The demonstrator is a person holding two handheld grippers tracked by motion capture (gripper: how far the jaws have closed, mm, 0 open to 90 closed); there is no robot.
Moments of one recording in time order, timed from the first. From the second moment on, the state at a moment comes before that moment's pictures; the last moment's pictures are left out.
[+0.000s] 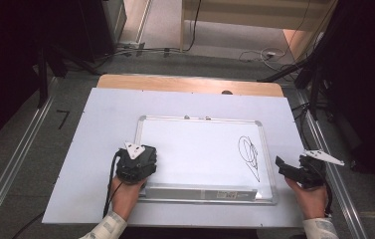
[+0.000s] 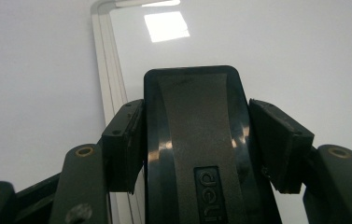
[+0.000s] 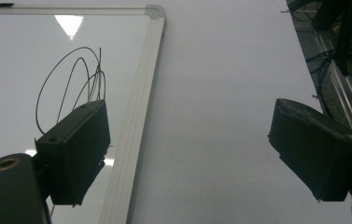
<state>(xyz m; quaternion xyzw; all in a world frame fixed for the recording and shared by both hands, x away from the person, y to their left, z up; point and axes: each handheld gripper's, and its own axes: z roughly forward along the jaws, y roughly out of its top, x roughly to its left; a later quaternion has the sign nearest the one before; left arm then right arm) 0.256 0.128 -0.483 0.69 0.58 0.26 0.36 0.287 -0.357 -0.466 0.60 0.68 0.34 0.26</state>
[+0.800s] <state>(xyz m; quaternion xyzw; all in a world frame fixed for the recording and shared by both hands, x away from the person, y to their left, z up) 0.263 0.121 -0.462 0.68 0.58 0.25 0.38 0.286 -0.358 -0.465 0.60 0.68 0.34 0.26</state>
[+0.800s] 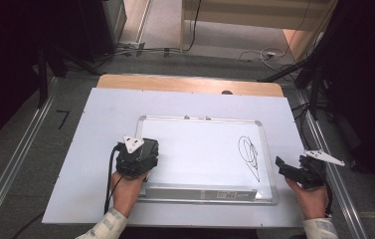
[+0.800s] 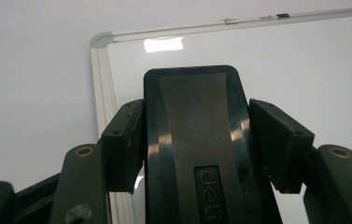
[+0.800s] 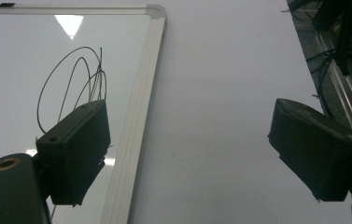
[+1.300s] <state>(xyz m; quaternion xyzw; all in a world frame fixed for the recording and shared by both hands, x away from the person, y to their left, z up) 0.282 0.087 -0.447 0.69 0.55 0.25 0.39 0.287 -0.358 -0.465 0.60 0.68 0.34 0.25</state>
